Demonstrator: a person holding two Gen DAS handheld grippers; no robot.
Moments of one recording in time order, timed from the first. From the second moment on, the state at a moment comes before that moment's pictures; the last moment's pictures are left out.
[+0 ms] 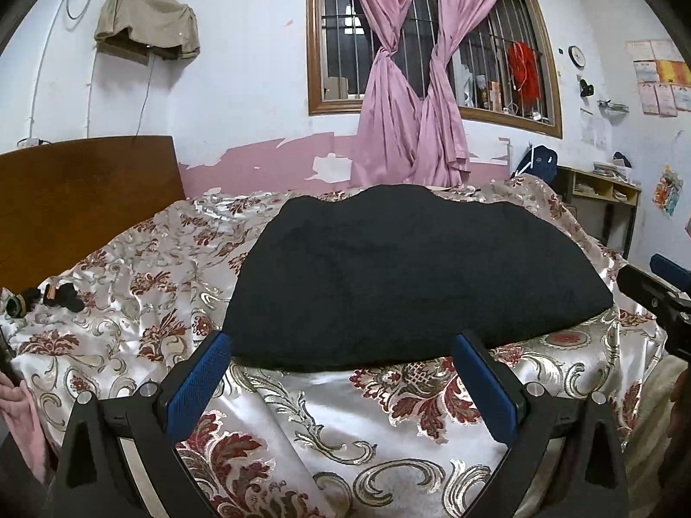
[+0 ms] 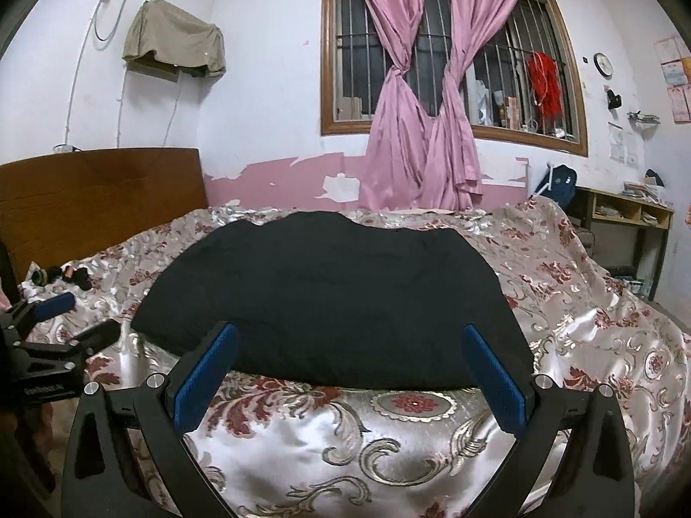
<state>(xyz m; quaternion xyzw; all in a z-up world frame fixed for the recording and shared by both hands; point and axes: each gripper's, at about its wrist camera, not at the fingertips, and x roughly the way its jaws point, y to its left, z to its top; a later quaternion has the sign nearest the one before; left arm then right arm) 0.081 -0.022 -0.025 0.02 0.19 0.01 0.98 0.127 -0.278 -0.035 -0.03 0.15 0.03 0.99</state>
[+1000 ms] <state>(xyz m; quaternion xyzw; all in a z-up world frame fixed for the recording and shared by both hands) 0.090 -0.018 -0.030 0.02 0.20 0.02 0.98 0.138 -0.284 -0.047 -0.02 0.17 0.02 0.99</state>
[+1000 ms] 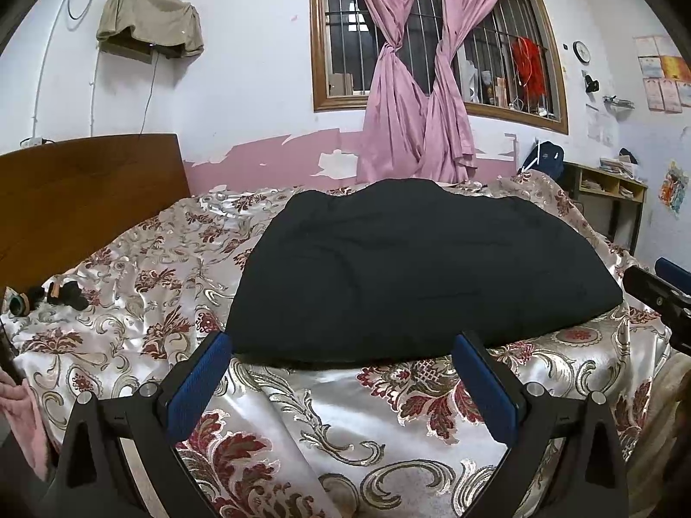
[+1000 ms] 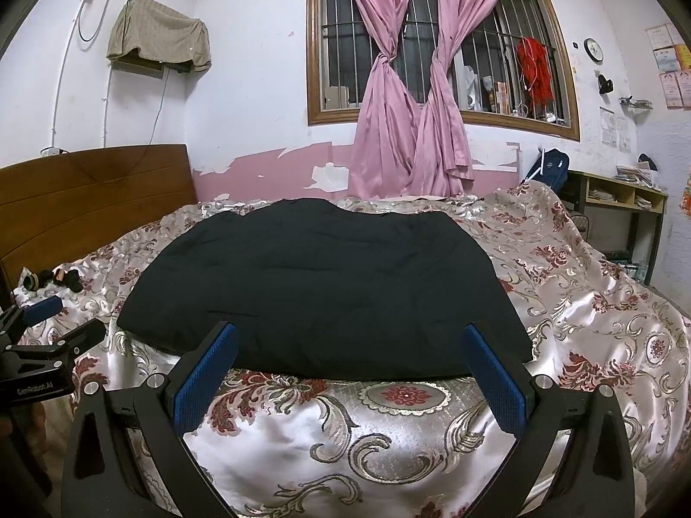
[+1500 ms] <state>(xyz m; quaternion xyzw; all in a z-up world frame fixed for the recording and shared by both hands) 0.089 -0.019 -0.028 0.02 0.19 0.02 0.98 0.139 -0.283 -0.047 -0.02 0.17 0.02 0.99</state>
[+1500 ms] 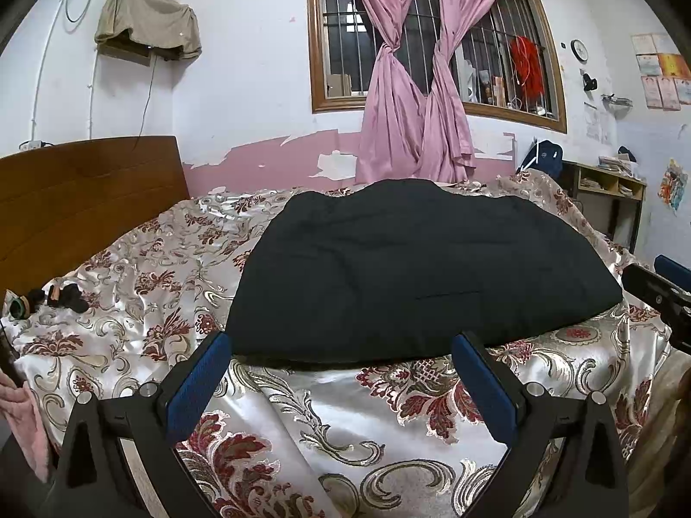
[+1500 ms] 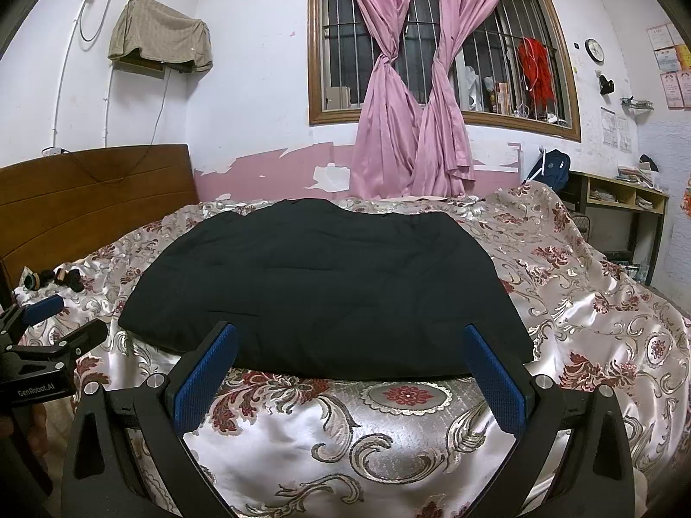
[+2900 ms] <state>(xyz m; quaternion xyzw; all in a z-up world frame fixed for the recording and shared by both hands) 0.088 -0.018 -0.026 0.02 0.19 0.02 0.98 0.139 -0.283 -0.048 -0.02 0.17 0.02 0.99</state>
